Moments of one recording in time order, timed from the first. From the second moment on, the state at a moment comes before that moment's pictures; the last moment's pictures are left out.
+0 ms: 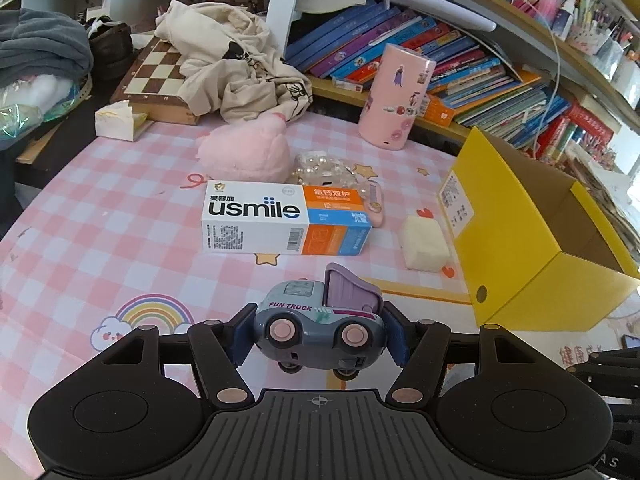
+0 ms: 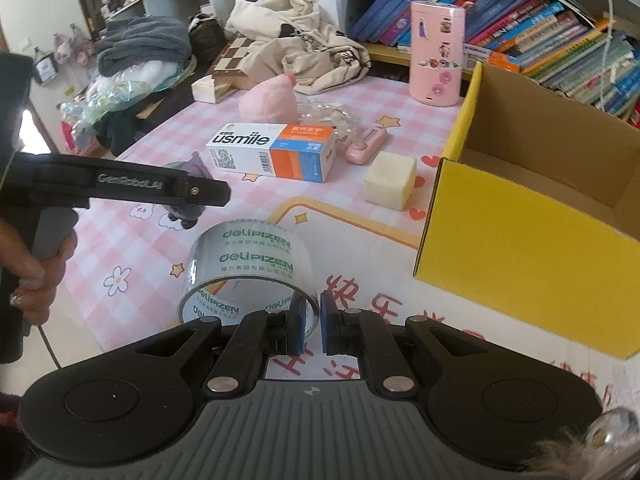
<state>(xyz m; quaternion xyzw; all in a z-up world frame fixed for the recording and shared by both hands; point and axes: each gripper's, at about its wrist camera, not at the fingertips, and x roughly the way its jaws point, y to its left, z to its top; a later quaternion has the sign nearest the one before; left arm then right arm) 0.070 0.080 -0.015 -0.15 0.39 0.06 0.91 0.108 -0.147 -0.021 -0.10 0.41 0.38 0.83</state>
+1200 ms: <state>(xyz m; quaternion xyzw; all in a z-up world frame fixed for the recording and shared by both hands) 0.026 0.057 0.008 -0.12 0.36 -0.09 0.92 0.048 -0.192 -0.001 -0.03 0.40 0.22 0.89</state>
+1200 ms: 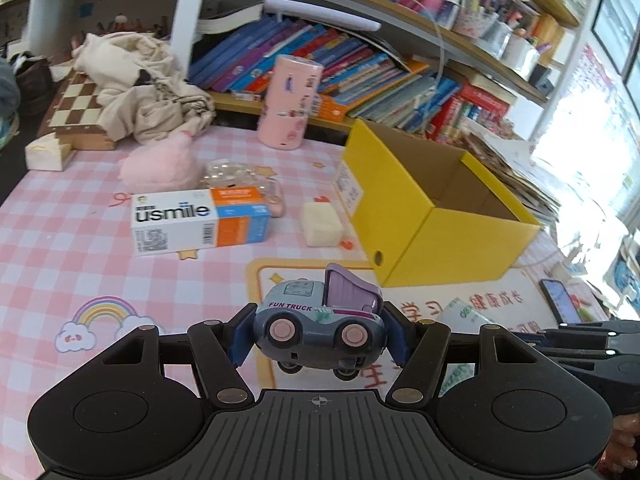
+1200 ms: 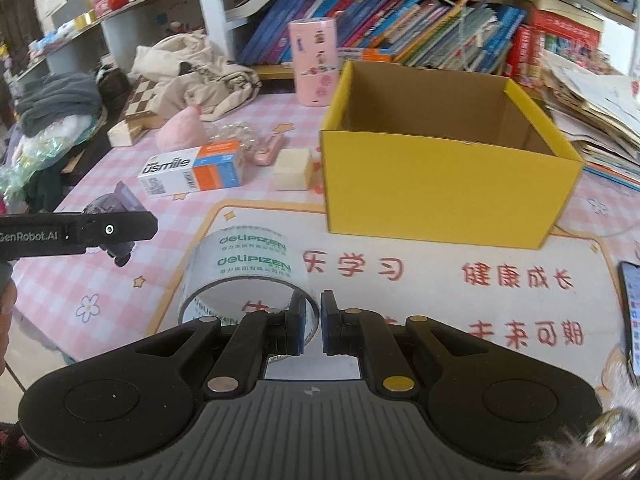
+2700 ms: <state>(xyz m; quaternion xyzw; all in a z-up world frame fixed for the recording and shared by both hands) 0.057 -0.036 0.015 -0.06 0.36 -0.21 0.91 0.054 -0.278 -0.001 -0.01 0.42 0.11 0.90</state>
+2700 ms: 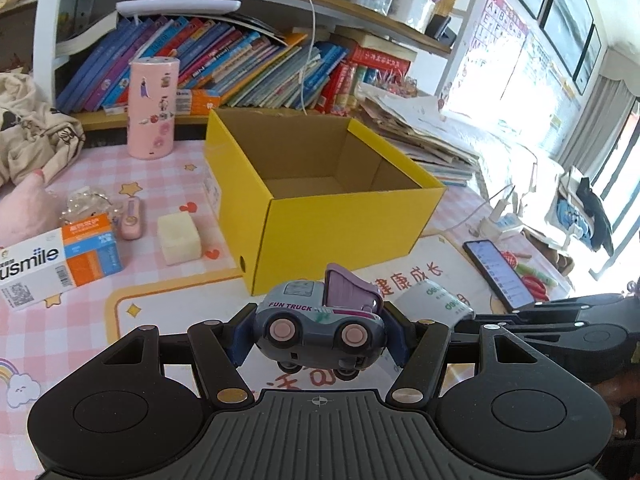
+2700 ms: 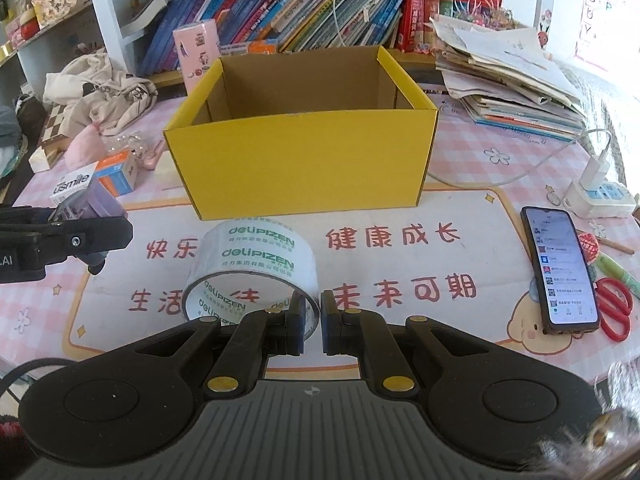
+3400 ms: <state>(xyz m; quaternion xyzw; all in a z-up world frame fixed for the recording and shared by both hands) 0.086 -0.068 0.028 -0.07 0.35 -0.16 0.92 0.116 -0.307 0.004 -0.06 0.44 0.19 0.88</state>
